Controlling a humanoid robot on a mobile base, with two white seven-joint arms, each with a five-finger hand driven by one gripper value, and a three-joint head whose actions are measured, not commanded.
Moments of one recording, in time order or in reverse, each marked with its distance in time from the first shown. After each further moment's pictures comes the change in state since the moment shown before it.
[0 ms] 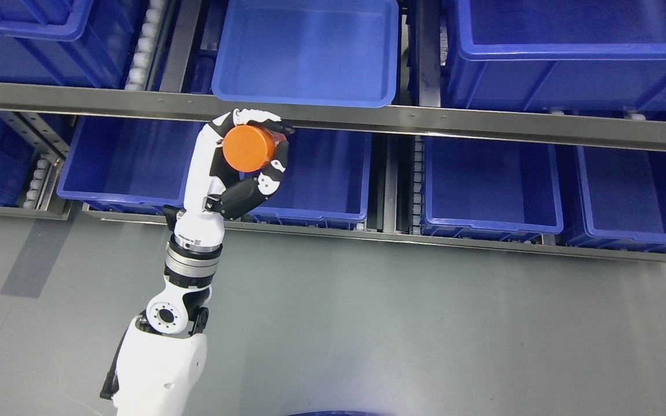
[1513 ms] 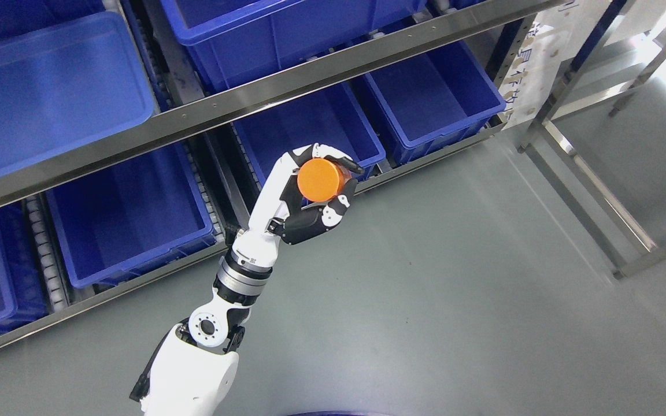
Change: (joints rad) left arm 0.007 0.000 -0.171 0.046 -0.001 0.053 0.002; right arm -0.003 -0.001 0.000 -0.001 0.000 0.000 0.000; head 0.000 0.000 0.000
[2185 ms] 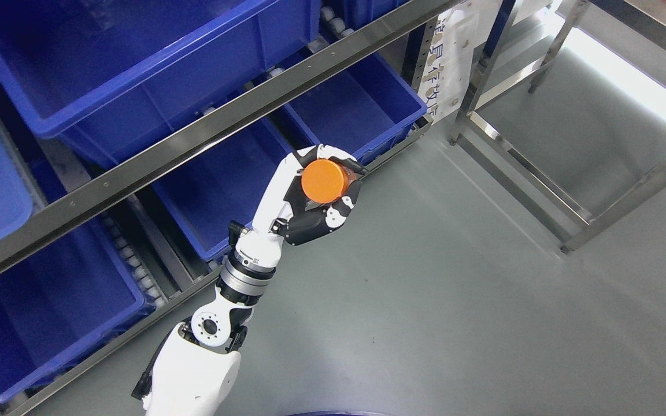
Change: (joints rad) left arm -0.007 0.000 -0.011 0.004 0.001 -0.002 0.000; right arm 0.003 0.000 0.000 0.000 0.000 0.000 0.000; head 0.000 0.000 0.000
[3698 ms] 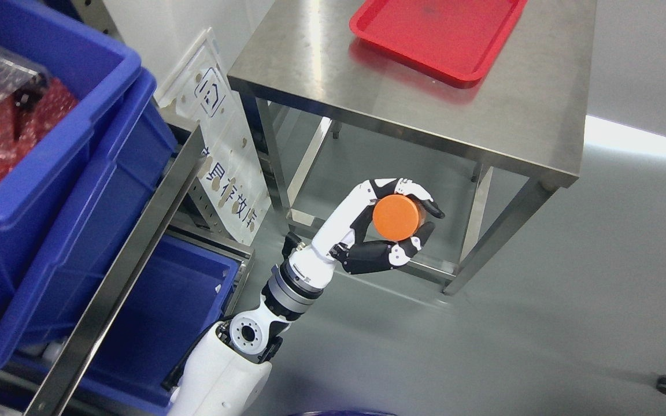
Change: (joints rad) left arm -0.056 0.000 -0.204 0.005 0.006 0.007 -0.028; right arm 0.000 0.001 0.000 0.000 0.000 0.000 0.000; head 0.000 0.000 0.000
